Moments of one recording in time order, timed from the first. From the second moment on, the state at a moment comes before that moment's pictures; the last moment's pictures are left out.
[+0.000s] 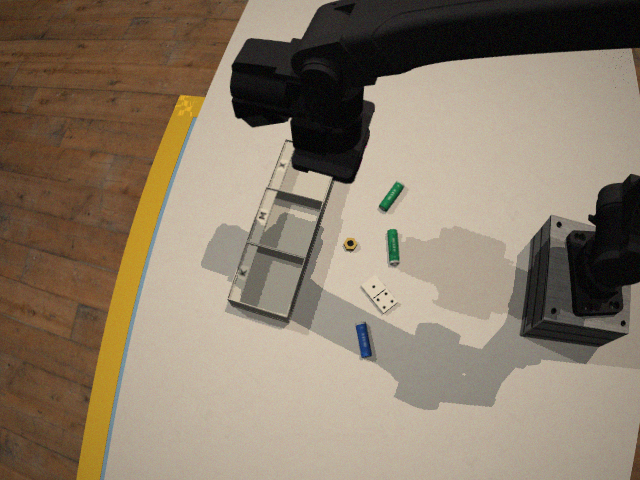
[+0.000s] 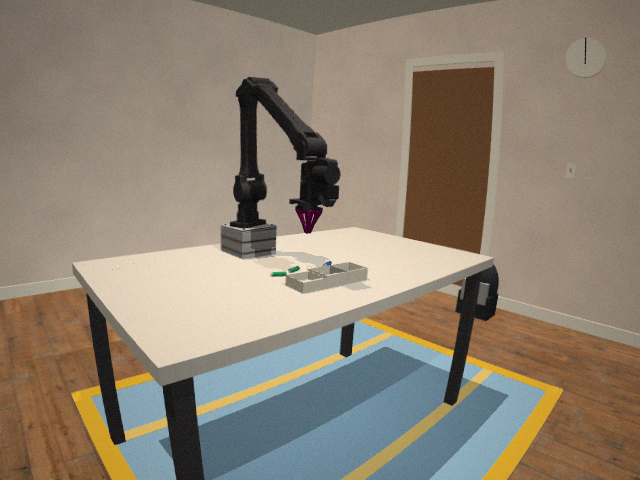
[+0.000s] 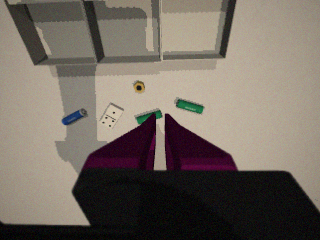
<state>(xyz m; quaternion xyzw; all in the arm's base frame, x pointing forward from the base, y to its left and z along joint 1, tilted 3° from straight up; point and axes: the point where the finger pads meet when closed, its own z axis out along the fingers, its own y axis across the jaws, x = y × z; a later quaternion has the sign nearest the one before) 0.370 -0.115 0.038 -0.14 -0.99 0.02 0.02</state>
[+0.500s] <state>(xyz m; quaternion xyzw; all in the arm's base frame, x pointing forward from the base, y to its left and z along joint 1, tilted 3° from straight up) 0.419 -0.178 -0.031 -0.14 -0.99 0.02 0.01</state>
